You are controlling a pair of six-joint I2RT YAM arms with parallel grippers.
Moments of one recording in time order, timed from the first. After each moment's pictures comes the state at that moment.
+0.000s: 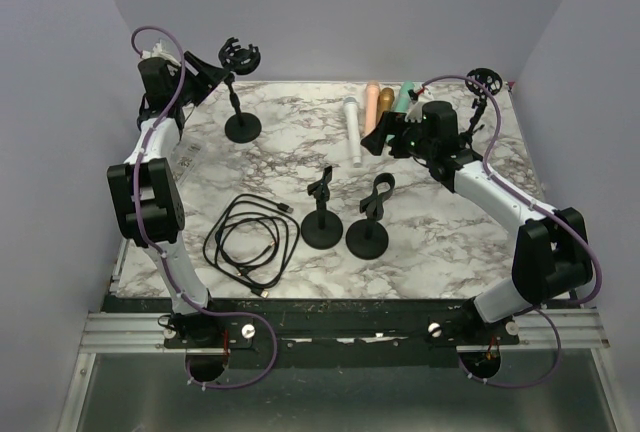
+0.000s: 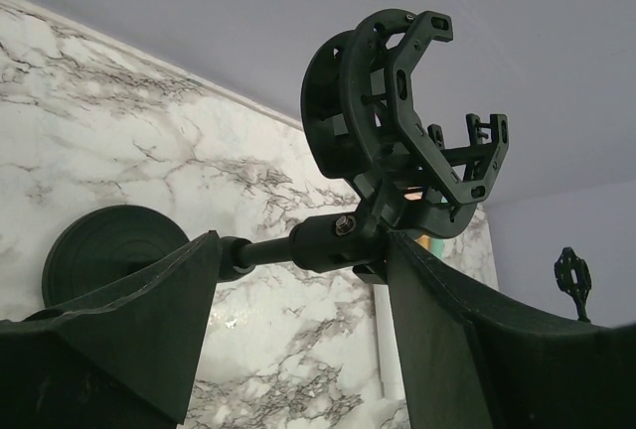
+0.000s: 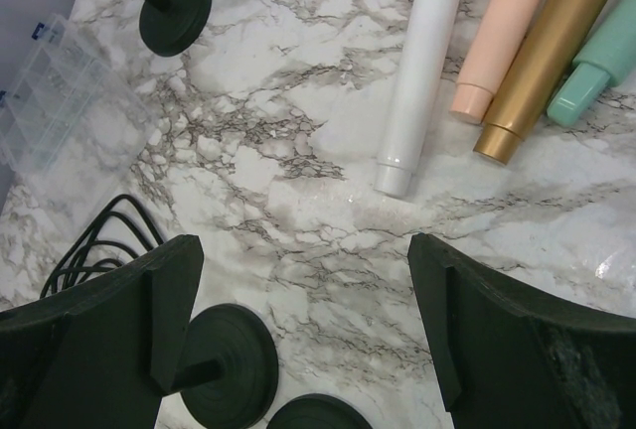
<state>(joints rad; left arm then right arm) 0.20 1.97 1.56 0.16 0.51 -0.76 0.35 1.53 1.08 0.02 -0.24 0.39</state>
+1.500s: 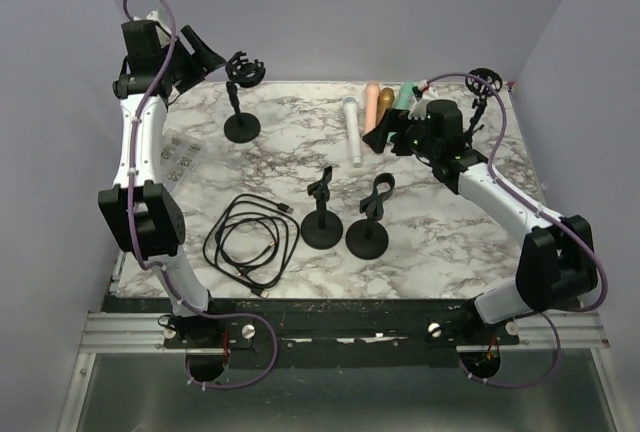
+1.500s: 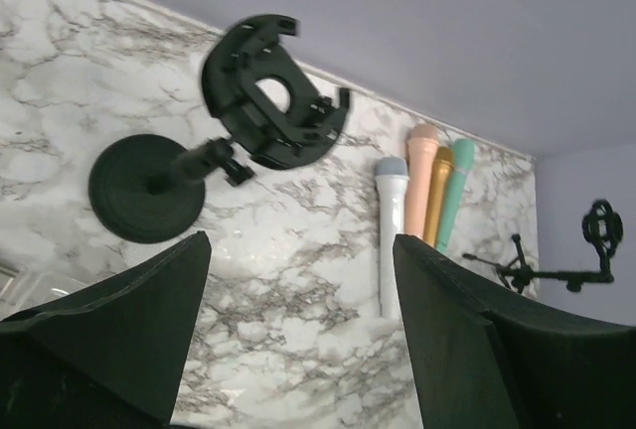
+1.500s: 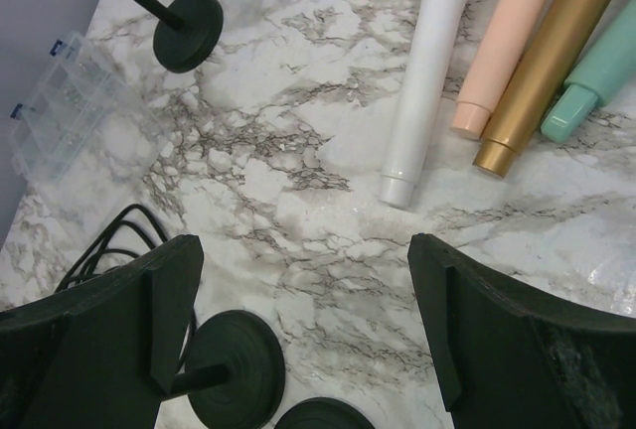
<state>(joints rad) 0.17 1.90 1.95 -0.51 0.44 -0.56 0.35 1.49 1.08 0.02 -0.23 0.39</state>
